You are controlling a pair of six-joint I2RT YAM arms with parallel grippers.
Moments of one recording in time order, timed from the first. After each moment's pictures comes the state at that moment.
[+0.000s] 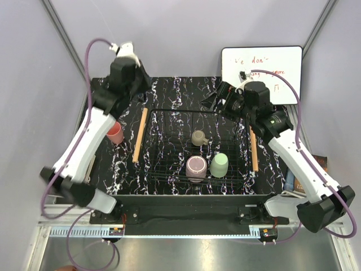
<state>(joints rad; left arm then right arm) -0.46 1.40 1.65 -0.59 -0.23 -0.44 0.46 1.23 1.32 -0.42 -0.21 0.78</state>
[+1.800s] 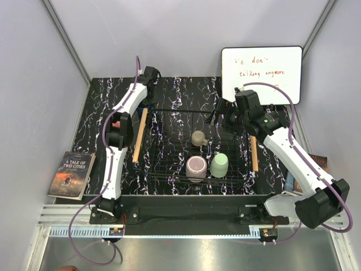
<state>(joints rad) -0.25 2.45 2.27 -0.89 -0.21 -0.43 0.46 1.28 1.27 -0.69 -0.11 0.72</state>
